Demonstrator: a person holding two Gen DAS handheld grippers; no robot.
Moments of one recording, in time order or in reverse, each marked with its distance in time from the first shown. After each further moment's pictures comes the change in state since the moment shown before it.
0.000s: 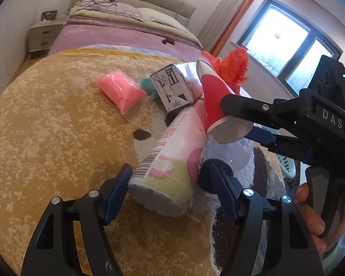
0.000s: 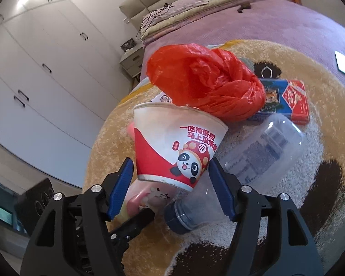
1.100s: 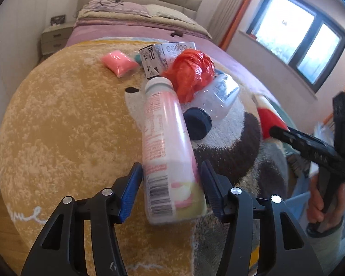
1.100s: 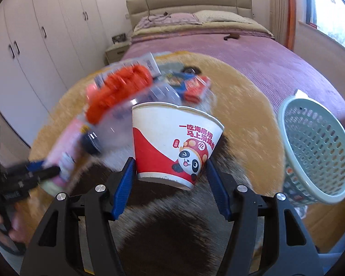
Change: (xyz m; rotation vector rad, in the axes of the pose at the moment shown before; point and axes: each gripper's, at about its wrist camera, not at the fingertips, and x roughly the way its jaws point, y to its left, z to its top) left arm -0.028 -0.052 -0.046 0.037 0.031 0.167; right arm -0.097 -0.086 -0.076 -0.267 -0.063 -0.258
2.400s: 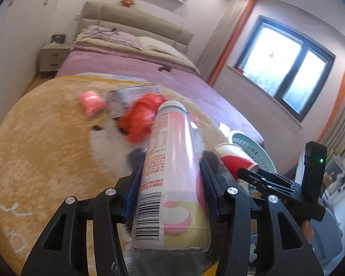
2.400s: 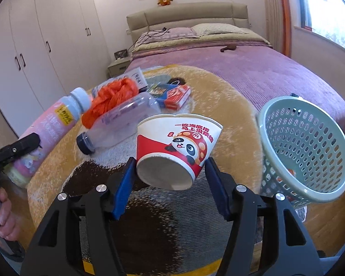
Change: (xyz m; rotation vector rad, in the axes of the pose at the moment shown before) left arm -0.033 -0.060 0.007 -0.038 -0.229 -0.121; right arm -0.030 -0.047 -0.021 0.050 -0.121 0.056
